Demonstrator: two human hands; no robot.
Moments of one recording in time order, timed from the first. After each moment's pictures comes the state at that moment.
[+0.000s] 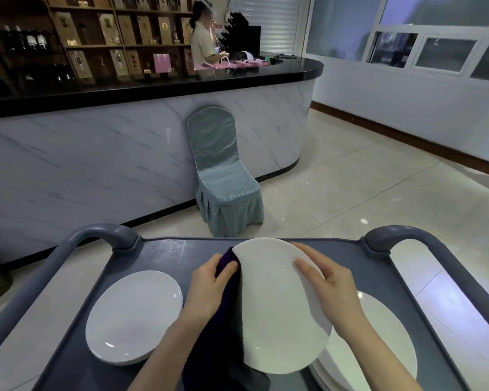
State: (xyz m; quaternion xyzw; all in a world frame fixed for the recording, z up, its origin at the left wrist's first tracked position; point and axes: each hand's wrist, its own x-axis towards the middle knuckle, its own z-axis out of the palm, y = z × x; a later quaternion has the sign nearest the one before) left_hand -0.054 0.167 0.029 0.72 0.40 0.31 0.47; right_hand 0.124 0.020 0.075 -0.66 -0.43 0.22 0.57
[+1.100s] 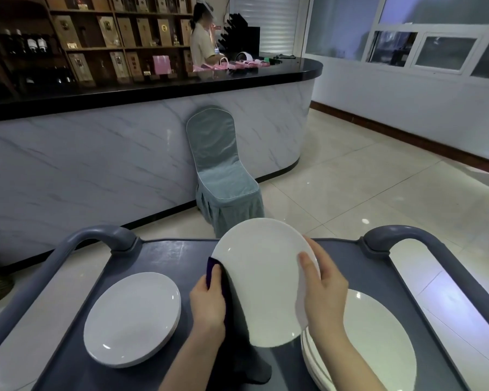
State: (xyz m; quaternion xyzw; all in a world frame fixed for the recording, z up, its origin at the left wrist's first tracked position) left_hand -0.031 0.140 0.014 0.41 0.55 0.41 0.60; right_hand 0.096 0.034 0.065 -0.65 -0.27 0.14 0.70
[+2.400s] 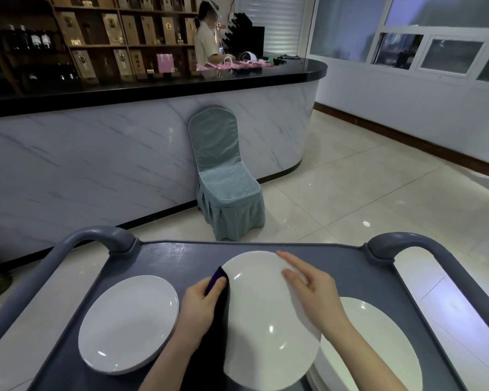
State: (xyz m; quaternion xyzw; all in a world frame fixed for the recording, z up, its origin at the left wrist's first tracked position) left_hand -0.055 0.170 -0.005 0.63 0.46 0.32 0.54; right_hand 0.130 0.048 0.050 -0.70 -0.46 0.22 0.50
